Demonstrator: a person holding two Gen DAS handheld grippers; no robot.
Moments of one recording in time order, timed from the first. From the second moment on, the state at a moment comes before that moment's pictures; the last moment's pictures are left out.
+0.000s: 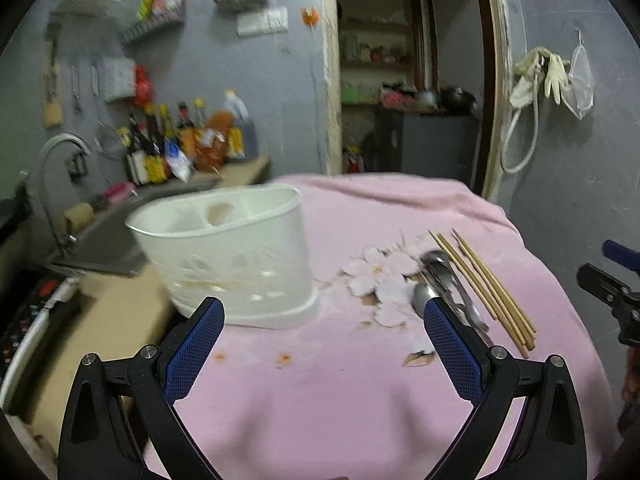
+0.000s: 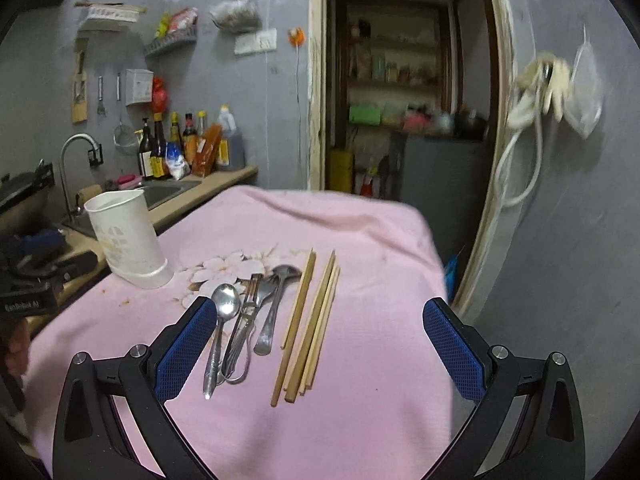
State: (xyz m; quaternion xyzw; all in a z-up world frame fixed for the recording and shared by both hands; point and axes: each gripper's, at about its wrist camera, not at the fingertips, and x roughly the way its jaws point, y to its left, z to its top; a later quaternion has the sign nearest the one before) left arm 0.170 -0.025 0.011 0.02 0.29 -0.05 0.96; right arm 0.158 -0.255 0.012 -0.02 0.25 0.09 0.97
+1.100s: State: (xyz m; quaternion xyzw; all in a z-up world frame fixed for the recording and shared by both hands) left arm 0.304 -0.068 -0.059 -0.02 0.46 -0.22 0.86; right arm 0.327 -0.269 -0.061 0.00 0.46 0.14 0.88
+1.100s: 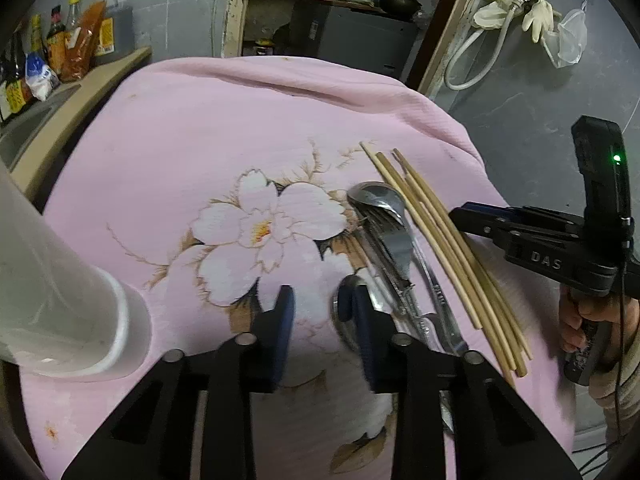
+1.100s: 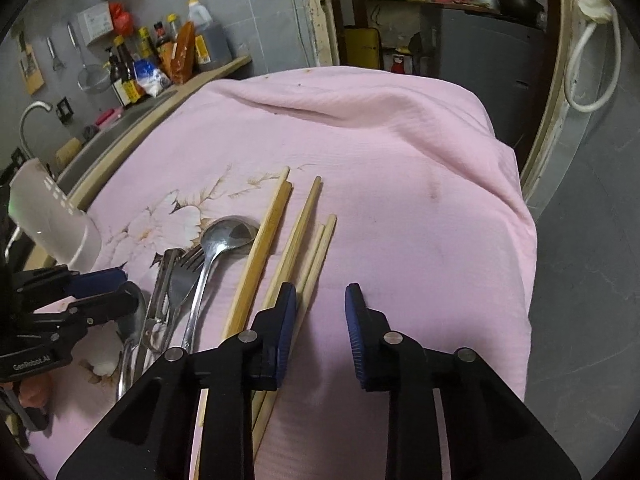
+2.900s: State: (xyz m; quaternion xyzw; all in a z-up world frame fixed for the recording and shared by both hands) left arm 0.210 0.045 0.117 0.02 0.09 -0.01 1.00; right arm 0.202 -0.131 0.079 -0.02 -0.05 0.12 0.99
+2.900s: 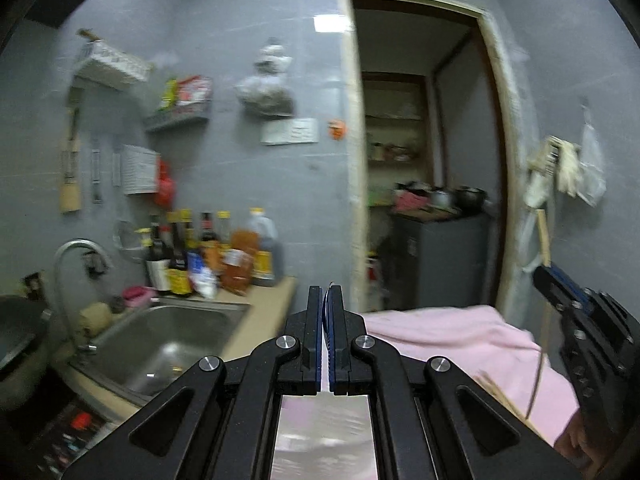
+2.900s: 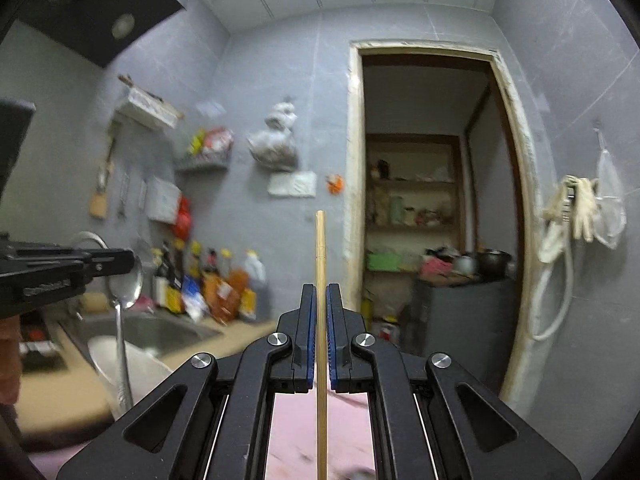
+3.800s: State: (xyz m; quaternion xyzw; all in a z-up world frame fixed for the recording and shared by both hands) left arm 0.293 0.150 0.047 0.03 0.18 0.14 0.97; right arm 0.269 -0.013 0.052 0.02 -0.04 0.25 0.97
